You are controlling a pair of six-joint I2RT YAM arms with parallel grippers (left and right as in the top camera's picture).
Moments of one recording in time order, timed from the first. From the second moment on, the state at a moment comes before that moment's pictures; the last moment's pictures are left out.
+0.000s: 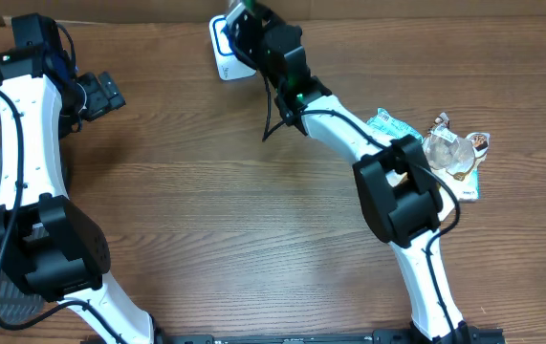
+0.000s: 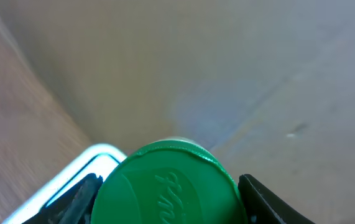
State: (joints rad) left arm 0.26 1.97 1.87 -1.17 0.00 -0.29; right arm 0.51 2.41 1.86 0.44 0.05 -0.66
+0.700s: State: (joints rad) left arm 0.26 1.97 1.87 -1.17 0.00 -0.29; right arm 0.52 2.43 1.86 0.46 0.01 -1.06
